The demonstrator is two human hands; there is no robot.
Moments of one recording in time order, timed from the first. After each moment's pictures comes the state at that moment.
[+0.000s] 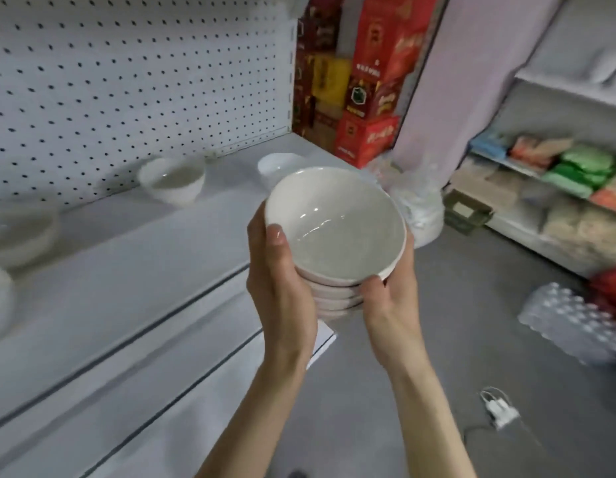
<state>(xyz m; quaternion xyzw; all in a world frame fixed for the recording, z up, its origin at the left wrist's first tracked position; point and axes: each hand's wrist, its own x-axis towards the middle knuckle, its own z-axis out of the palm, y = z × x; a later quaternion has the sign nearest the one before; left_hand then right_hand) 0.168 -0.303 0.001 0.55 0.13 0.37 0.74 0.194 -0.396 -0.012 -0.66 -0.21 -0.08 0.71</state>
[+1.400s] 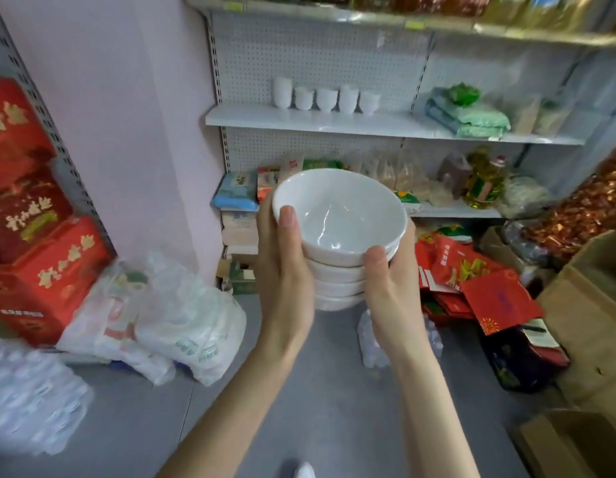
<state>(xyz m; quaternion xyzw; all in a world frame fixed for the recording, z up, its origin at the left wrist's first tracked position) 0.908 -0.859 0.024 0.56 -0.22 0.05 0.79 0.855 -0.950 0.016 -0.70 0.03 -0.41 0.58</state>
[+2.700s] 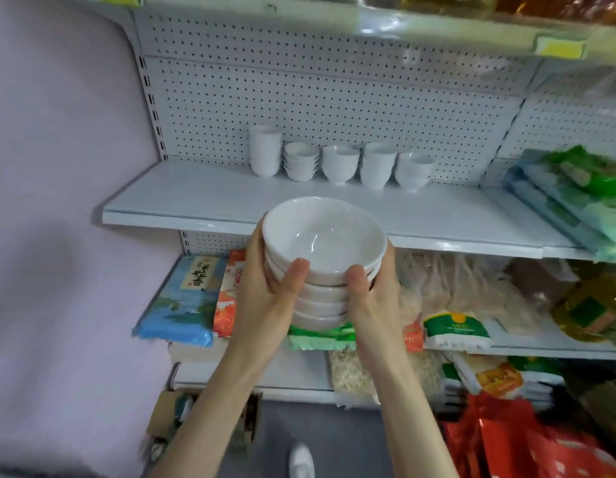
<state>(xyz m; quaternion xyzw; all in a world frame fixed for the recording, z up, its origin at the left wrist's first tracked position) 1.607 -1.302 0.023 0.61 -0.28 0.05 0.74 1.553 -1.415 0.021 -0.69 0.04 -0.37 0.62</state>
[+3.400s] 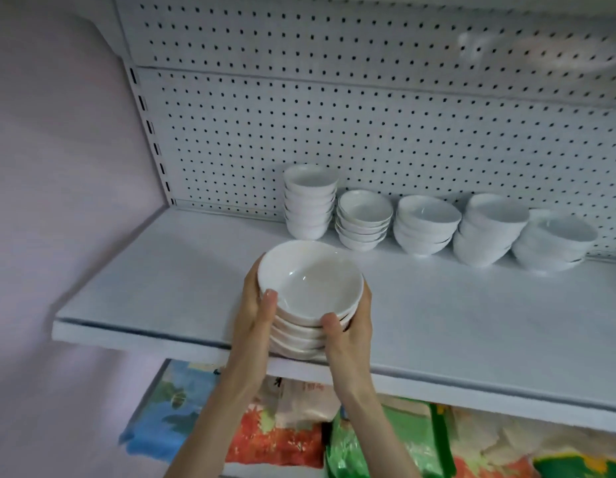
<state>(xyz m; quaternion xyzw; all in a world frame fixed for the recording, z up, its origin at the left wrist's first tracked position) 1.978 -1.377 -0.039 0.62 -0.18 0.01 0.76 1.934 -1.488 -0.050 -0.66 0.06 -0.30 0.68</state>
